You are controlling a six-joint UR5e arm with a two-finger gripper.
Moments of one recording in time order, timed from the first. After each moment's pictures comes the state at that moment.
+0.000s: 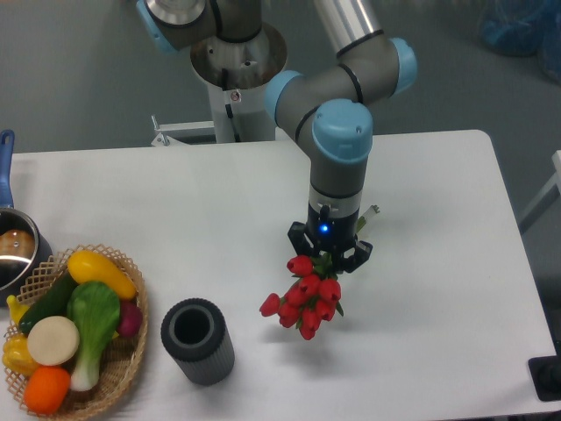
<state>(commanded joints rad) 2.52 -1.96 -1.77 -0.79 1.43 0.90</state>
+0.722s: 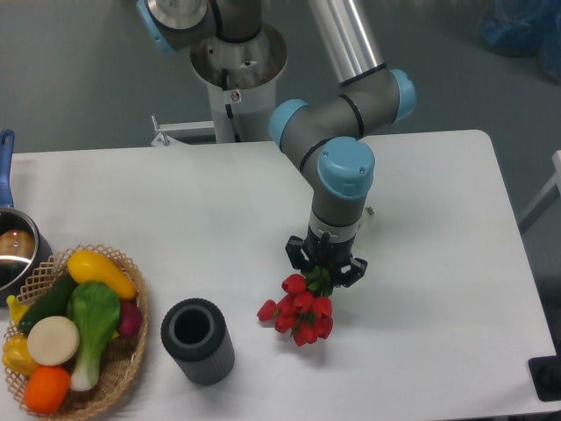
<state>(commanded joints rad) 2.52 -2.01 -1.76 -0.79 1.42 0.90</state>
